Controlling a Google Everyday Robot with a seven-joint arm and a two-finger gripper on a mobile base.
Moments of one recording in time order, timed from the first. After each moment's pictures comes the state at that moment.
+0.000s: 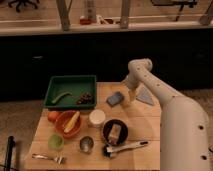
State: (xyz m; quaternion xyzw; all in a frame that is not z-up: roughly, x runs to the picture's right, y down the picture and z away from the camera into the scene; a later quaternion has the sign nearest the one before) arm 0.157 0.027 0.957 -0.25 -0.14 -0.17 0.94
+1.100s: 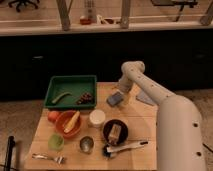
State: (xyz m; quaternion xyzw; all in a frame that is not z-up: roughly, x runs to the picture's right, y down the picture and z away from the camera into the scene) arm 0.106 0.061 0.955 -0.28 -0.21 -0.24 0.90
